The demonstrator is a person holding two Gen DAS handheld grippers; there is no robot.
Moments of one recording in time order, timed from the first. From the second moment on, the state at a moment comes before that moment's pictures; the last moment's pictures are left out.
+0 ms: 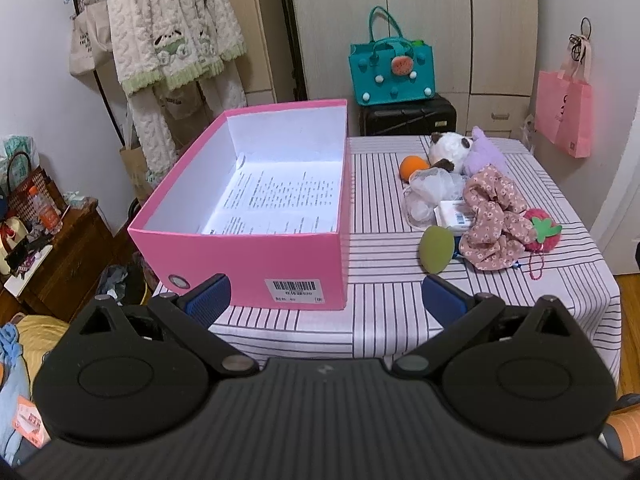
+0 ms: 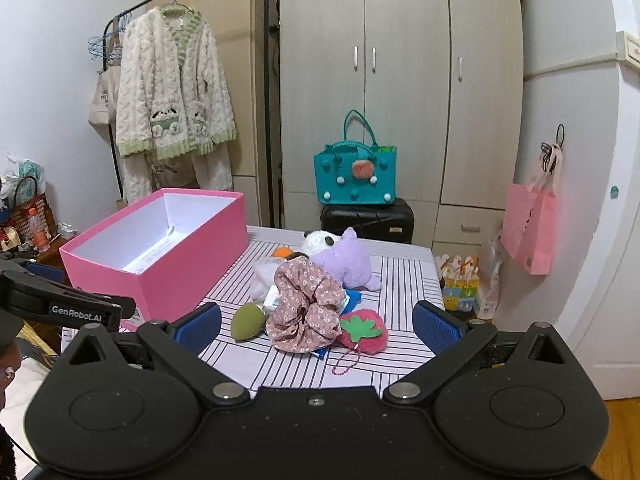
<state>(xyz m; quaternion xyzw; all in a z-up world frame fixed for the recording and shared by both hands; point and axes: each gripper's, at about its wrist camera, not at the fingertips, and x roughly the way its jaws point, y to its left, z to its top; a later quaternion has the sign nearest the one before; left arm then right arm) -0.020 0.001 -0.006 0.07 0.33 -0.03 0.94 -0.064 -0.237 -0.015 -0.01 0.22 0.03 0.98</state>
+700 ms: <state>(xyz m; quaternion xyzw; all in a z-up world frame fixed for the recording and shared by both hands) -0.029 -0.001 -0.031 0.07 0.31 -0.04 0.95 -0.073 -0.234 -0.035 -0.02 0.20 0.03 0.98</state>
